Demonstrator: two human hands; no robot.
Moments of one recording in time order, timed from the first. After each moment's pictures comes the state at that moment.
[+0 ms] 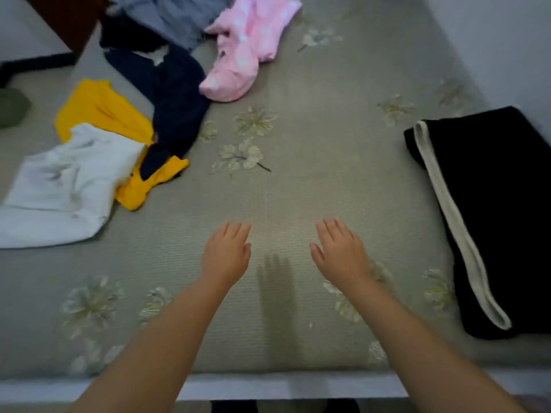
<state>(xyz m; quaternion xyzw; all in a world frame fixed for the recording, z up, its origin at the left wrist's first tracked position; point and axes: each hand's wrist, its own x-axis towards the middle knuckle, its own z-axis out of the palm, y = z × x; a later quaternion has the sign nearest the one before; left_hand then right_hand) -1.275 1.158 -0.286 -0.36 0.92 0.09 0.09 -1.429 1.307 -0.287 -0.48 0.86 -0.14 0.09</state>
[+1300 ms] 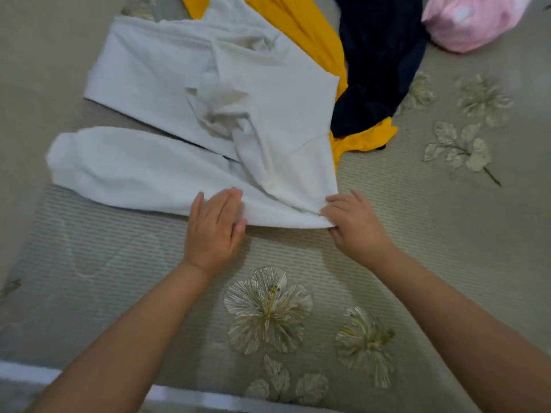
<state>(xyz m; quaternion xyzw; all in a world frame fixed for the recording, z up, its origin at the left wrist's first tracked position) -0.931 0.819 -0.375 -0.38 0.90 0.13 -0.14 -1.147 0.914 -0.345 -0.70 0.70 -0.09 0.12</state>
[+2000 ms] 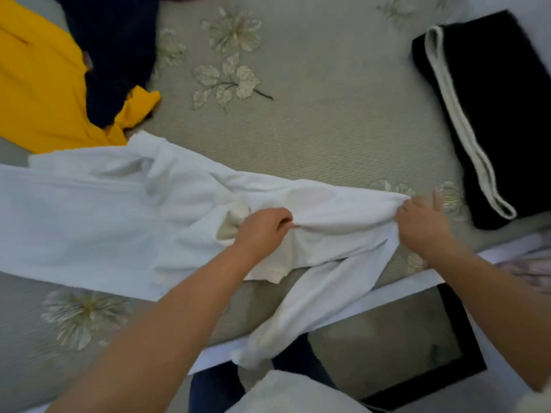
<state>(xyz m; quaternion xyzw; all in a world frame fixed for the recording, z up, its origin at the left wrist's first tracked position) -1.217 1.113 -0.333 -0.18 0.90 0.39 0.10 -1.385 1.339 -0.310 -0.31 0.85 0.36 0.21</state>
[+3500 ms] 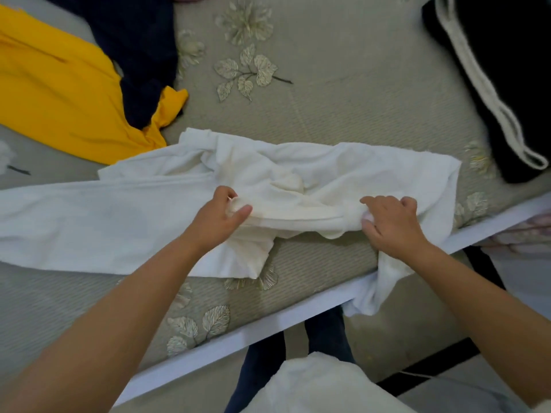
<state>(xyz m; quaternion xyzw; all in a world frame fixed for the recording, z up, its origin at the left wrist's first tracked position) -1.113 1.008 -0.312 -0.28 0.84 0.46 0.12 -1.252 1.286 -0.306 -0.36 0.93 -0.06 0.09</state>
